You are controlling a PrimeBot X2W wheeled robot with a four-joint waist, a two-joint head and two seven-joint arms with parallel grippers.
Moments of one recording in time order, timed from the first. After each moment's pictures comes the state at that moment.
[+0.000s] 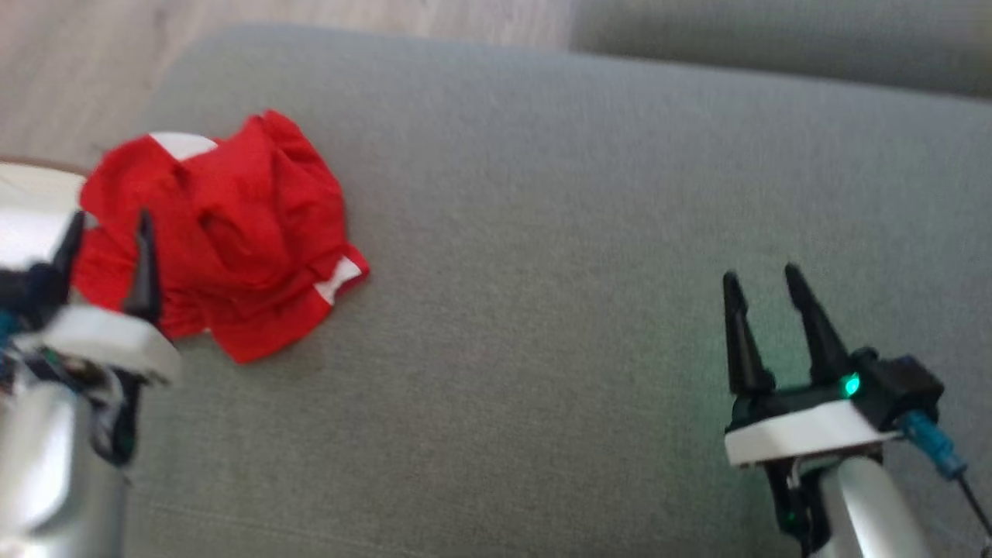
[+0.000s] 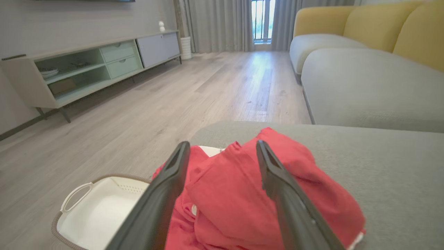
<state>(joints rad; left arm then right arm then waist) -0.39 0.30 0.00 0.46 -0.27 -0.12 -0.04 -0.08 -0.04 0.11 0.19 0.20 0.12 -0.25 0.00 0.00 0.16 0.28</state>
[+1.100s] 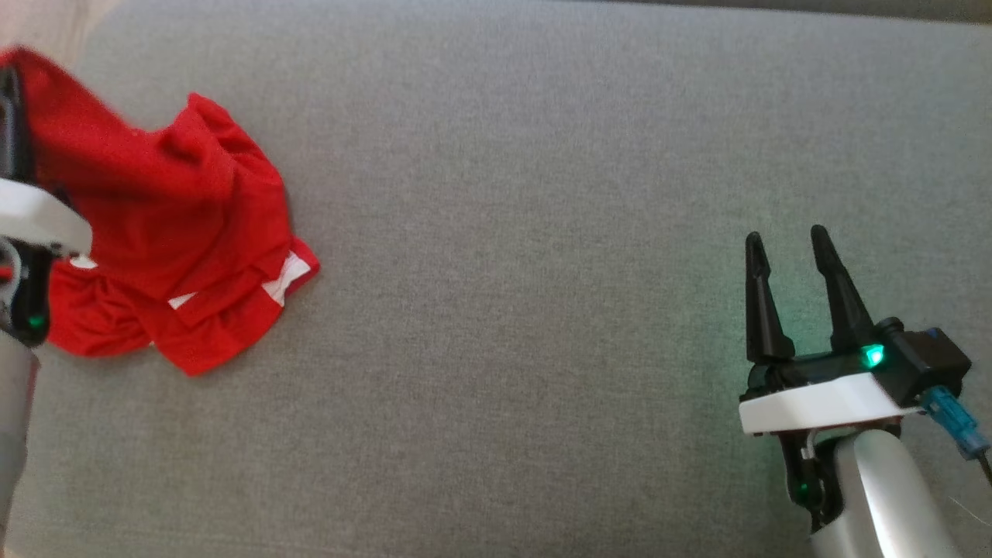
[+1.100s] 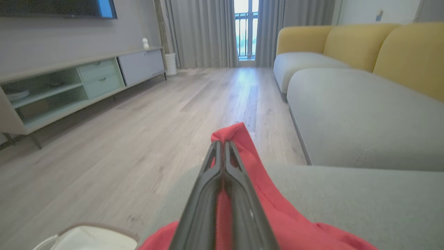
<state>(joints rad) -0.78 0.50 -0.32 0.79 -0.61 -0.13 -0.13 -0.13 -0.05 0.07 0.16 0.18 0.12 -0.25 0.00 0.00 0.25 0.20</state>
